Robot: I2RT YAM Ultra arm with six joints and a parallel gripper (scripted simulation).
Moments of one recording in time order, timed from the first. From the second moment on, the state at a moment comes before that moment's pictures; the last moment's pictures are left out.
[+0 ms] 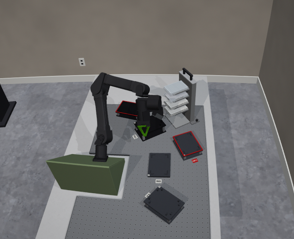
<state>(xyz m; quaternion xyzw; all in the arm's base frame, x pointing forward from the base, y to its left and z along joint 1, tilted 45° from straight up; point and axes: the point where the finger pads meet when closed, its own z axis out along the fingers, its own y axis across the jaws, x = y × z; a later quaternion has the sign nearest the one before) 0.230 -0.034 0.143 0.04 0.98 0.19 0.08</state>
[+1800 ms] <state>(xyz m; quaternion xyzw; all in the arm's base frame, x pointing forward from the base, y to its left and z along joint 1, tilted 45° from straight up) 0.277 -0.147 0.101 0.08 0.93 0.36 0.06</state>
